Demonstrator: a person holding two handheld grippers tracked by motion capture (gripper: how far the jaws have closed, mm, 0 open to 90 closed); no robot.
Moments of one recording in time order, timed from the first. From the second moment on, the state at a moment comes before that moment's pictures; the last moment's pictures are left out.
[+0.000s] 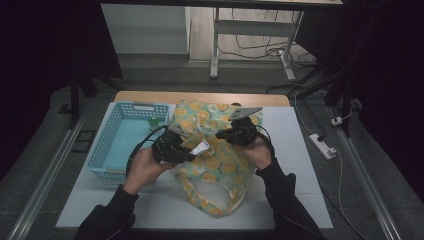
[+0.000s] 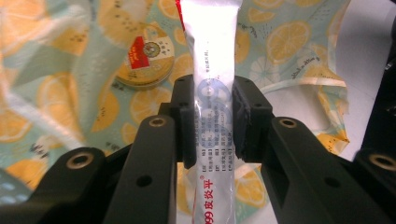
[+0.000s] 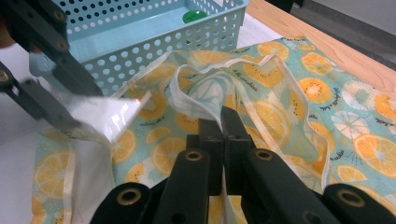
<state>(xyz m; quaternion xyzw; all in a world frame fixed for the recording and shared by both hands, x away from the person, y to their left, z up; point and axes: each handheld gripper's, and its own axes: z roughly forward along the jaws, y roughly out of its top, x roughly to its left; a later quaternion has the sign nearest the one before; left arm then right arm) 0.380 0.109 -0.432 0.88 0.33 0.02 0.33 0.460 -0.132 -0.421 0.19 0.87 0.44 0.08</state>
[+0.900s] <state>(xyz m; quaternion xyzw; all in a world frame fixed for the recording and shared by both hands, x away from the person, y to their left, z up) 0.420 0.091 -0.466 0.87 0.37 0.04 0.32 0.457 -0.129 -0.421 0.19 0.87 0.44 0.07</state>
